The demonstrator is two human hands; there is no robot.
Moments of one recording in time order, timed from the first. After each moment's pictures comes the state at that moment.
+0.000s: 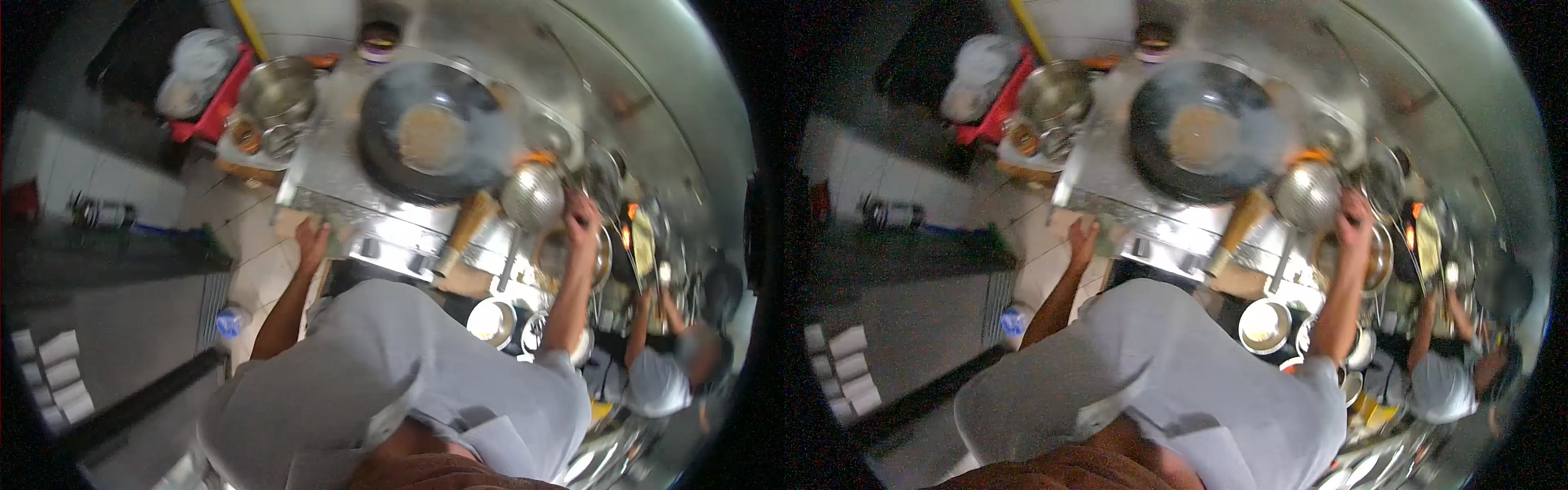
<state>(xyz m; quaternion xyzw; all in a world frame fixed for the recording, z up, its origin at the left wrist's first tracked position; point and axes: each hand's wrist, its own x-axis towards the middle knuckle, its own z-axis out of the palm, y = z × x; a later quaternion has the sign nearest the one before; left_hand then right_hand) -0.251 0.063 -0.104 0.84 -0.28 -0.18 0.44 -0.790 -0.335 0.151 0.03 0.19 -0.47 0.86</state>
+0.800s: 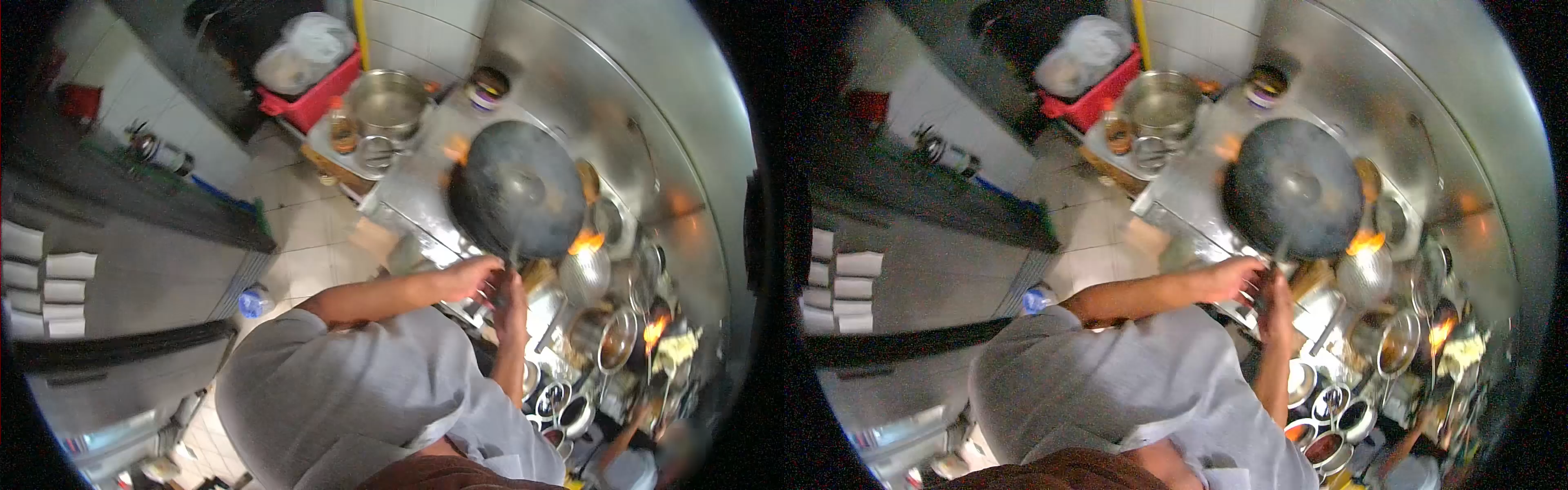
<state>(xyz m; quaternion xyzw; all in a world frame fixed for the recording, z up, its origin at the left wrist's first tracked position) -0.345 -0.032 0.148 0.31 -0.13 -0.80 0.50 -0.512 -0.073 0.162 -0.36 0.35 -0.26 0.82</state>
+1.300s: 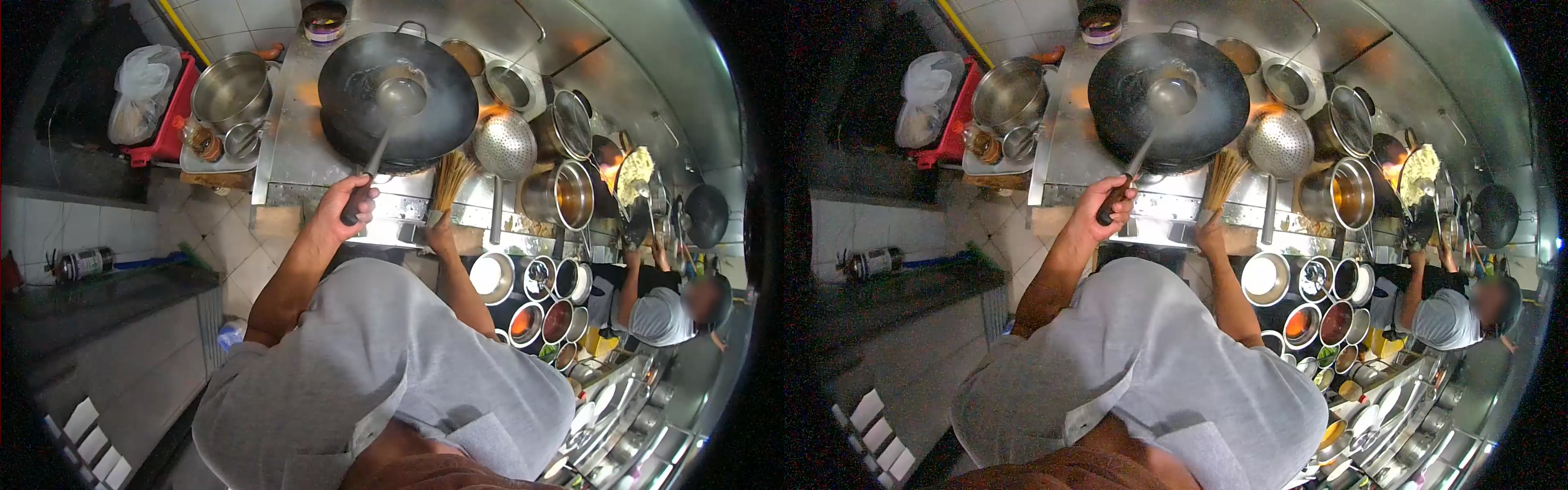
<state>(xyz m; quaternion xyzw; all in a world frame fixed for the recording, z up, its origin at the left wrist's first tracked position) -0.309 -0.038 0.128 0.24 0.07 -0.82 0.51 -0.617 -0.078 -0.060 -0.59 0.66 -0.08 0.45</state>
